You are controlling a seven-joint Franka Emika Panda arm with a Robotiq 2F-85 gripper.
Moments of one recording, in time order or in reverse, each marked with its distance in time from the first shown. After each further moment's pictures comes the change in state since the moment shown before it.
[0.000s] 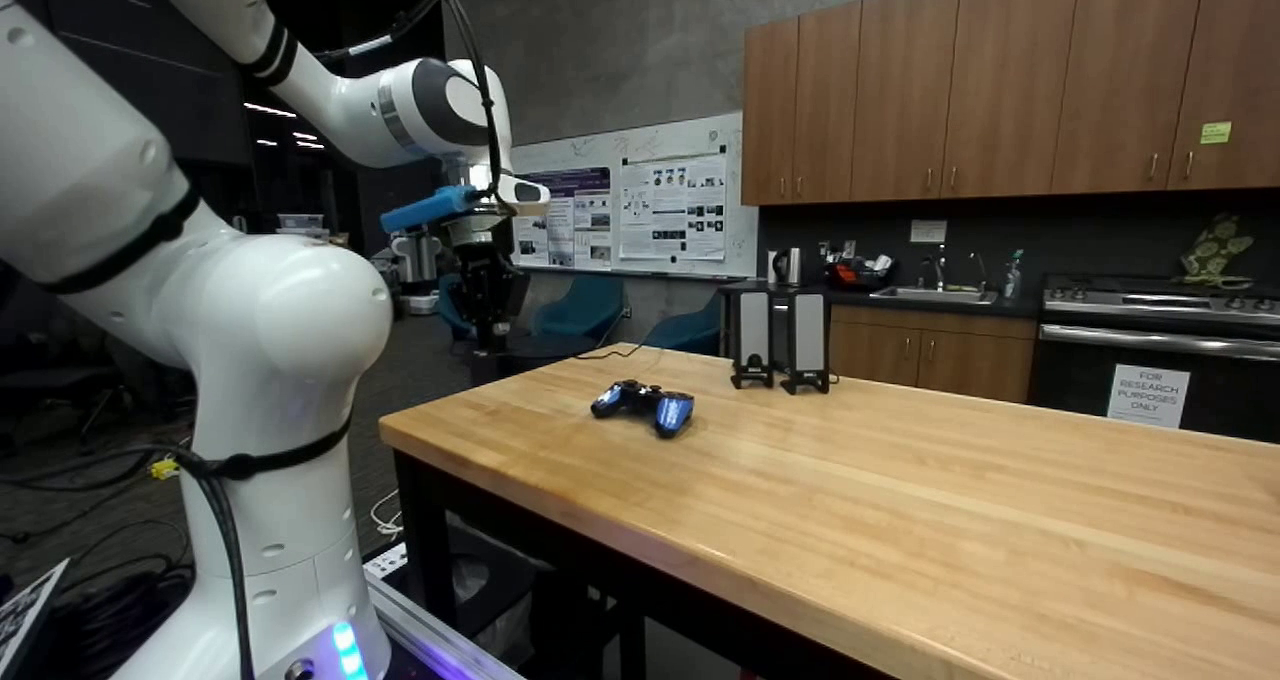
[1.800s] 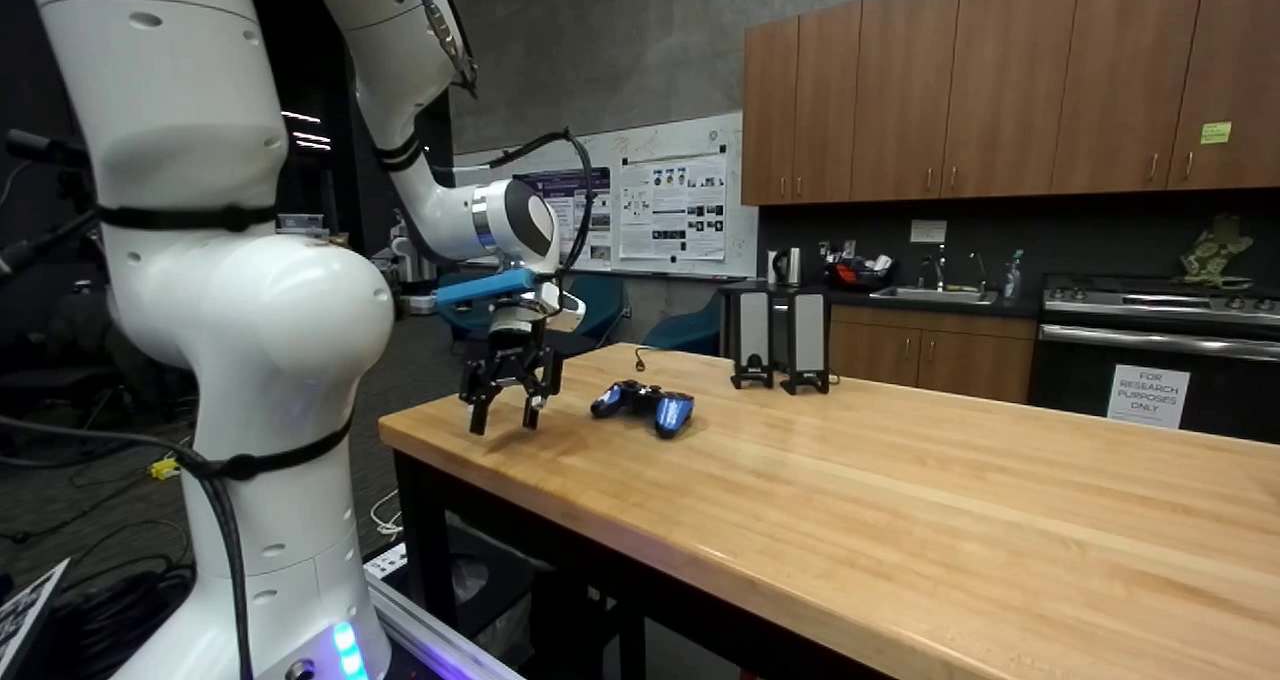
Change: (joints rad) arm -0.001 0.610 -0.016 0.175 -0.125 -0.047 -0.076
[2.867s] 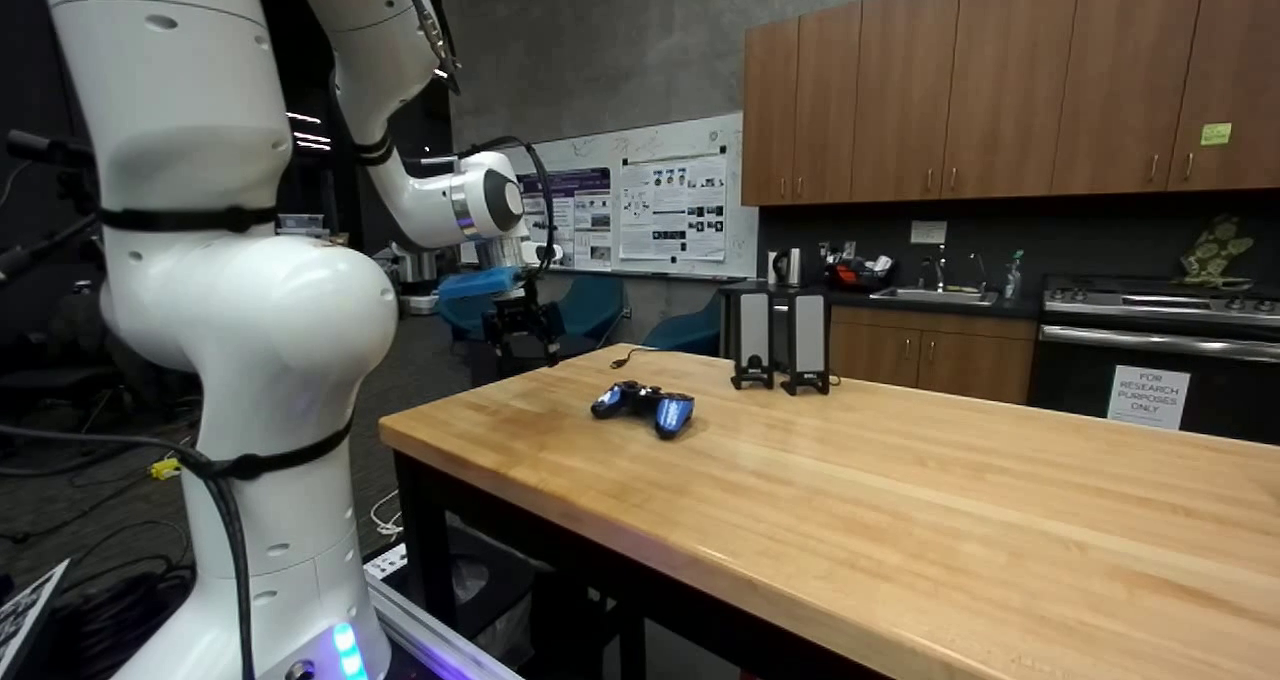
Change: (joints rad) arm 0.049 0.027 0.100 0.101 -0.056 0.604 0.290
